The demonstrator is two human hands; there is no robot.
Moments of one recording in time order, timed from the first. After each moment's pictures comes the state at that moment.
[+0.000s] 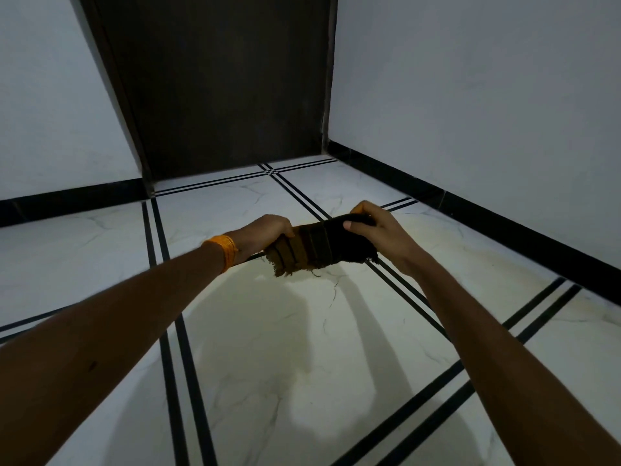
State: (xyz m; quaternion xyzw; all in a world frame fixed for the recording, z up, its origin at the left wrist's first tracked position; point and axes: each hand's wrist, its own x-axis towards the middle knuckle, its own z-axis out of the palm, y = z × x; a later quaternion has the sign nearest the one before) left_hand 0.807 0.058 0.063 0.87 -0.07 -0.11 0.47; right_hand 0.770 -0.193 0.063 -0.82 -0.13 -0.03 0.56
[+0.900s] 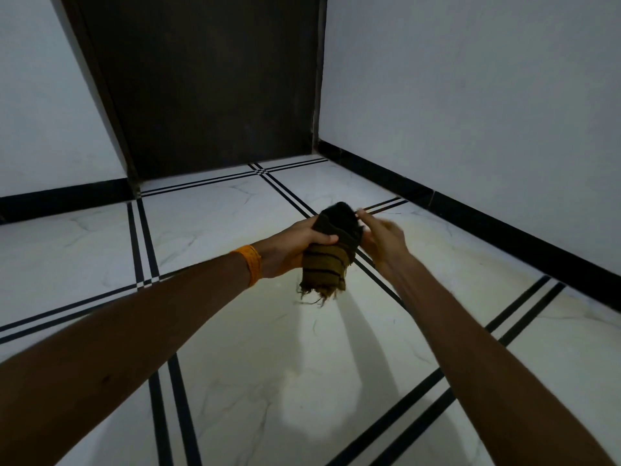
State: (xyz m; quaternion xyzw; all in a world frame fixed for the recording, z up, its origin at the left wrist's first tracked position) left_hand 0.780 -0.007 0.066 0.68 -0.15 -0.26 0.67; right_hand 0.787 -0.198 0.038 -0.58 0.16 -0.03 0.80
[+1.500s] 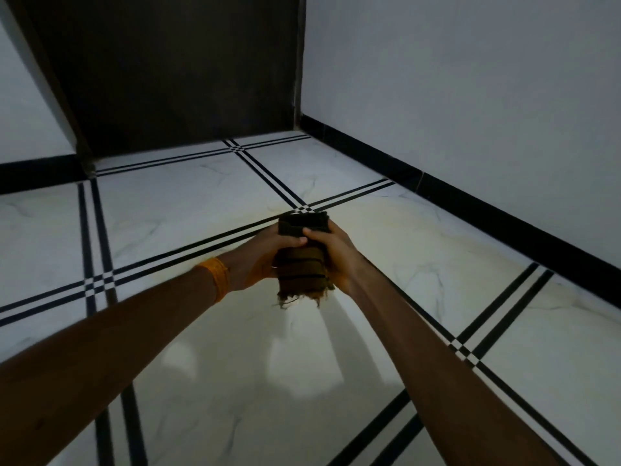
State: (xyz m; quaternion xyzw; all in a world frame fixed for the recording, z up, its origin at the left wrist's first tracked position) left_hand 0.830 -0.007 -0.007 0.67 -0.12 -0.25 0.69; right_hand 0.816 -0.179 -0.014 -0.60 0.06 0.11 0.79
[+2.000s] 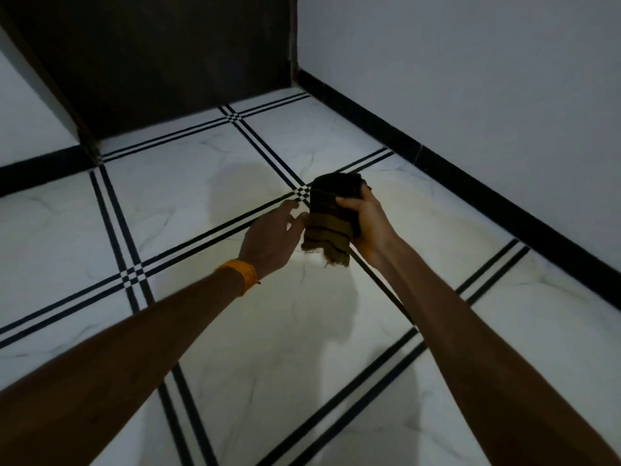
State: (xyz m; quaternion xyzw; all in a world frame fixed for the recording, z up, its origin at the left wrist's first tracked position) left_hand 0.823 -0.041 0.109 0.92 -0.11 -0.01 0.38; right_hand 0.816 -0.223 0.139 -0.57 0.14 0.07 0.81
